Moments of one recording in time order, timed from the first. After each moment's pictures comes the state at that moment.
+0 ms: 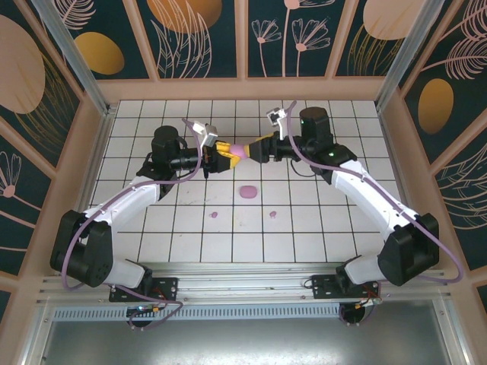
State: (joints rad) left arm -0.40 1.43 0.91 0.38 0.99 -0.16; right arm 0.49 1.38 1.18 -0.22 -0.73 0.28
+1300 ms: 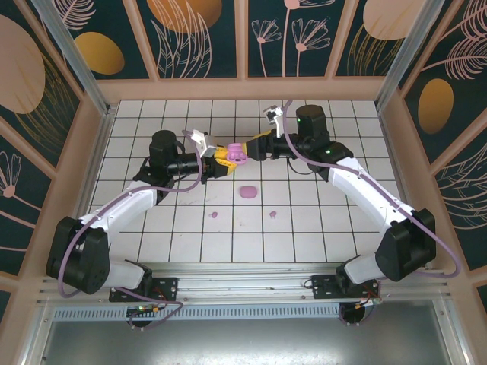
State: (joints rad) left arm -0.39 1.38 0.86 0.33 0.98 0.10; right arm 0.50 1.43 1.22 -0.21 -0.70 0.29
